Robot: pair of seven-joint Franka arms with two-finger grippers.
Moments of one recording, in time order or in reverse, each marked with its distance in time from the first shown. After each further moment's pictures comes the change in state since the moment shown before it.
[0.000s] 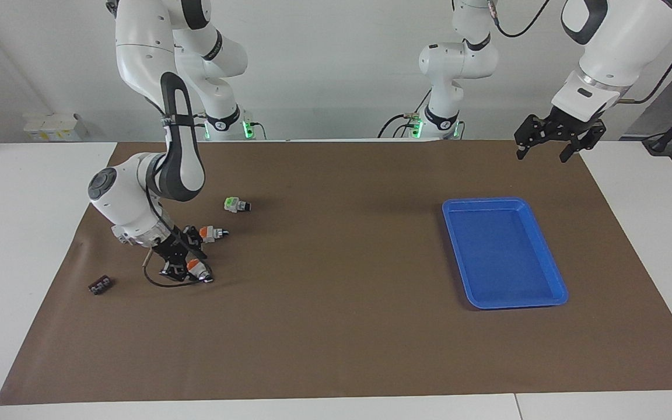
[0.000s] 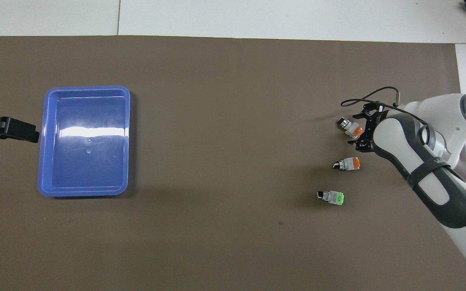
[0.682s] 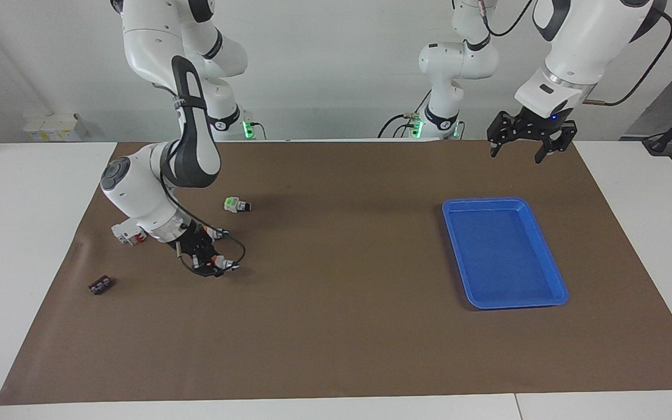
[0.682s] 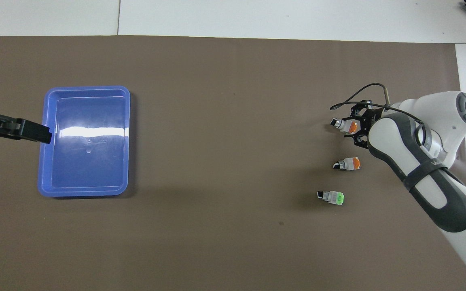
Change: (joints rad) left arm -0.053 -0.005 -0.050 0.000 0.000 0.003 -0.002; right arm 0.015 -0.053 0.118 0.115 0.061 -0.153 -0.484
